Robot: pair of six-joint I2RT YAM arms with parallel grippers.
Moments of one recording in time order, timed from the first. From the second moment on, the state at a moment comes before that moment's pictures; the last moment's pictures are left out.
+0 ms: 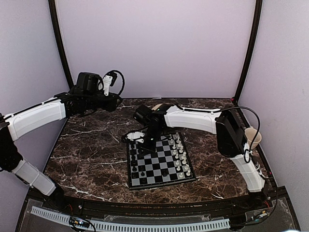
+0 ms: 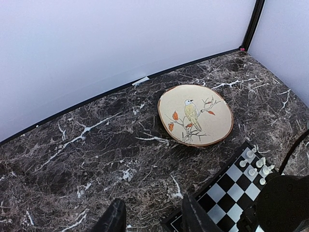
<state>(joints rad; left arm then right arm) -0.53 1.44 1.21 -0.26 -0.03 -0.04 0.98 2.37 2.07 -0.95 -0.31 -0.51</state>
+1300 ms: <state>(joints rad) -0.53 1.46 1.21 -0.26 -0.01 -0.04 1.00 1.91 1.43 -0.88 -0.26 -0.60</state>
